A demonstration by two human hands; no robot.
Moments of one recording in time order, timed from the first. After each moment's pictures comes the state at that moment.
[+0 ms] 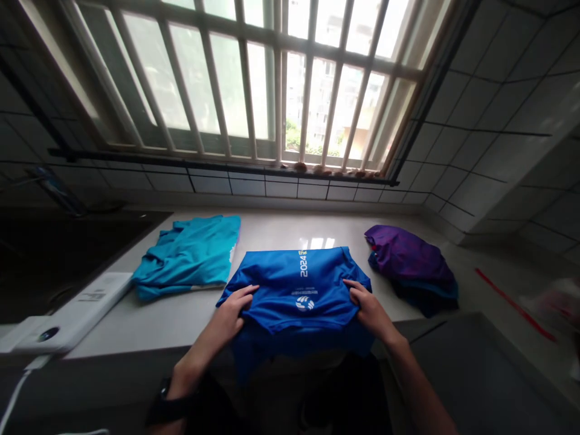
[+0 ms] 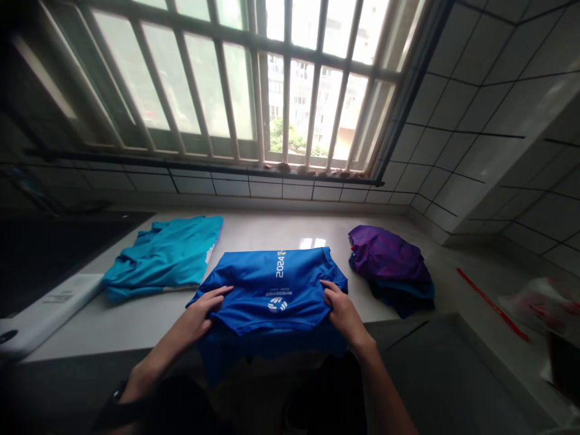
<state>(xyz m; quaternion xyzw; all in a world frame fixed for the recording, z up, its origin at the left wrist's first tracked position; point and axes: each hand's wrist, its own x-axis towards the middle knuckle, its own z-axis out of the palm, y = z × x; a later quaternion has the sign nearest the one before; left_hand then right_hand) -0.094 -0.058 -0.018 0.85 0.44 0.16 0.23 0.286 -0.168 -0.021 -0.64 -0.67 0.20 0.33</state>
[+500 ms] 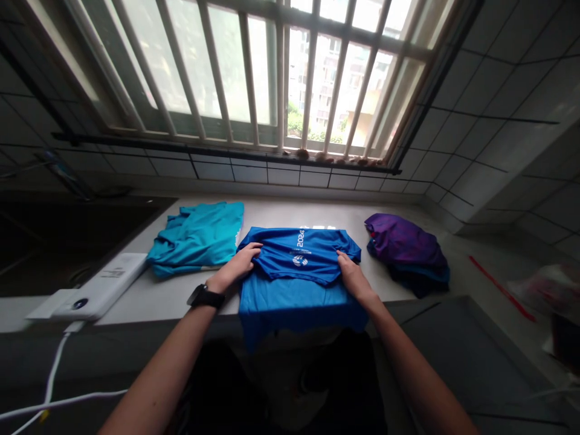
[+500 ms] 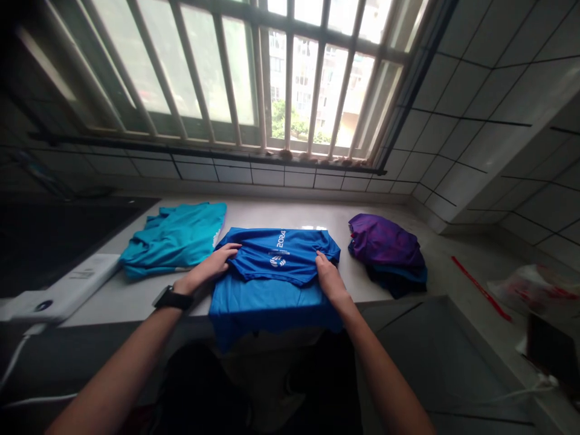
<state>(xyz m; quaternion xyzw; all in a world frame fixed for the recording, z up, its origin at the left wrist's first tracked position) -0.076 0.024 0.001 0.86 0.43 0.15 0.23 0.263 -0.122 -0.006 -0.71 -0.67 0.11 0.20</state>
